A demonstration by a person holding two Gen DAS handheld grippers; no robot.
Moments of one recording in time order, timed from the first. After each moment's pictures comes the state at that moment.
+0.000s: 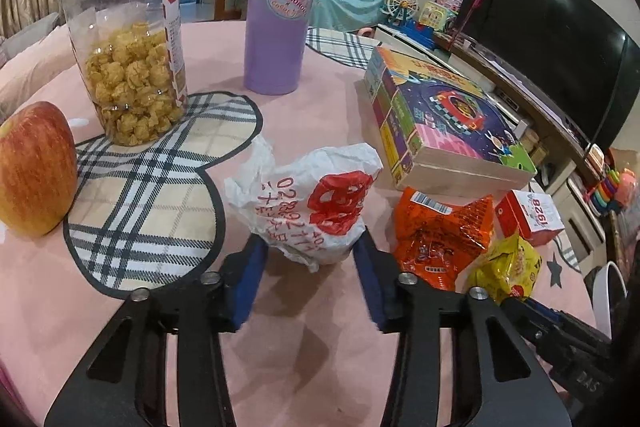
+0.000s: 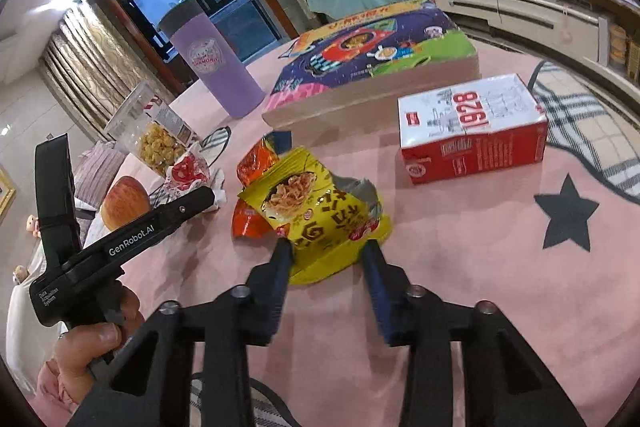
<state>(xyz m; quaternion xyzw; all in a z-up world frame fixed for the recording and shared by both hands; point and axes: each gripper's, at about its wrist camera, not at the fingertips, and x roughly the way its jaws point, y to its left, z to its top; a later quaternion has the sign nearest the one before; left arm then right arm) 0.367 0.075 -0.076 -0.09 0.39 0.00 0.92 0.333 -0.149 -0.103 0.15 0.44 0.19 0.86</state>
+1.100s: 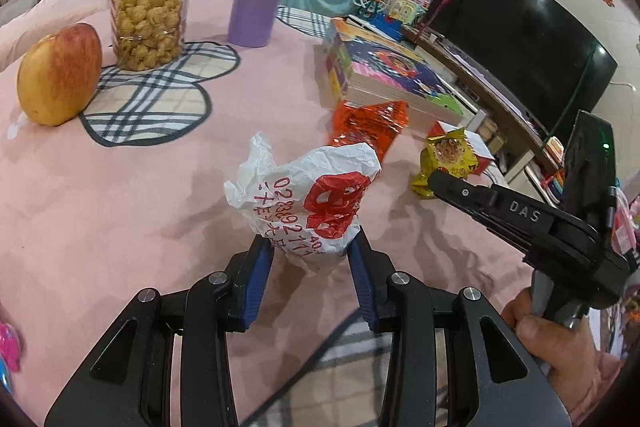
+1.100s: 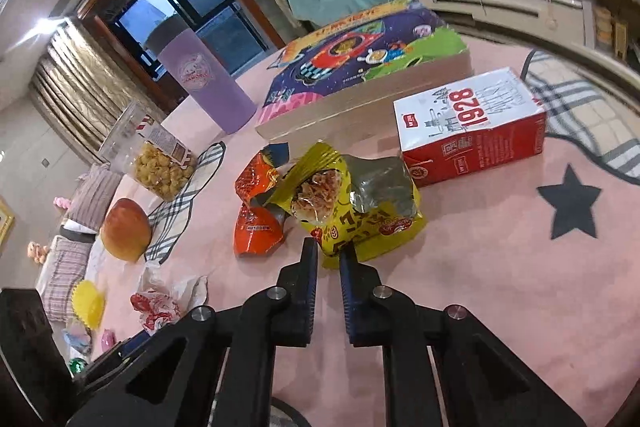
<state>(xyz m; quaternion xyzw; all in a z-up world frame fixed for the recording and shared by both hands) 0.267 0.060 -0.076 -0.14 0.40 -0.07 0.90 0.331 -0.150 -0.101 0.19 0.43 0.17 0.87</state>
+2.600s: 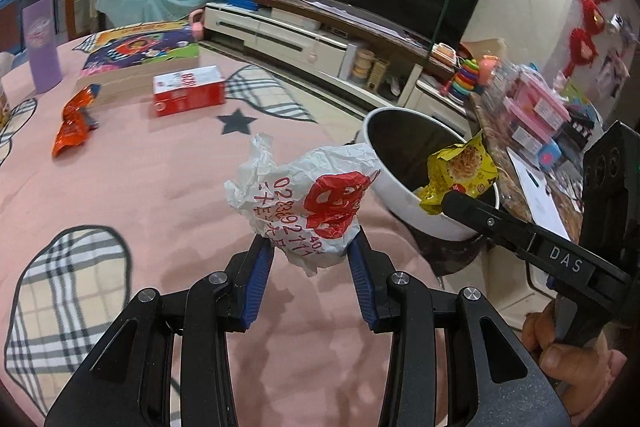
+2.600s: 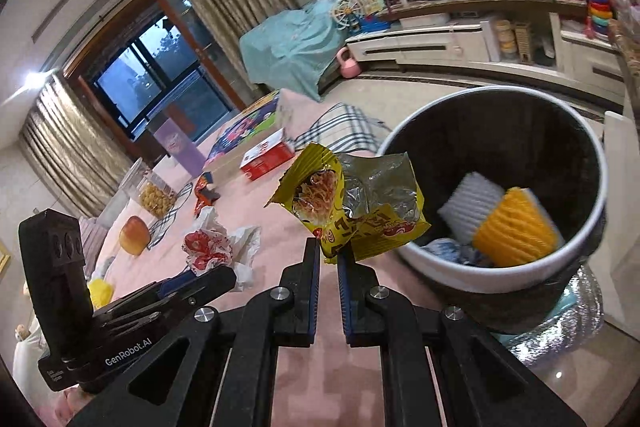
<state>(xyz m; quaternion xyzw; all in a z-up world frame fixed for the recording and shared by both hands) 0.191 -0.166 -0.040 -0.02 0.40 -0.25 0.88 0.157 -0.346 -0.049 0.23 0.36 0.08 0.90</state>
